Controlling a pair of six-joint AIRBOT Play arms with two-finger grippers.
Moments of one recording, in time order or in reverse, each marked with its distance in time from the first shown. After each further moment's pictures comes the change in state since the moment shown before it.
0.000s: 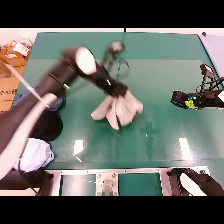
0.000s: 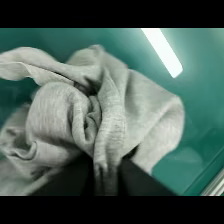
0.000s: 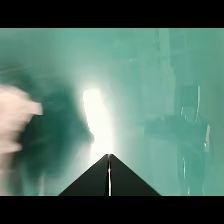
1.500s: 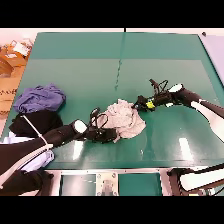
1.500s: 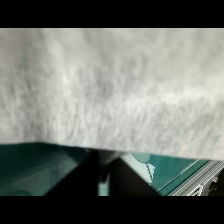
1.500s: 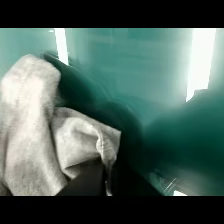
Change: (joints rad) left arm -0.089 0.185 -0.926 -0.775 0.605 0.117; right arm 0.149 -0.715 0.141 0.583 -0.070 -0.445
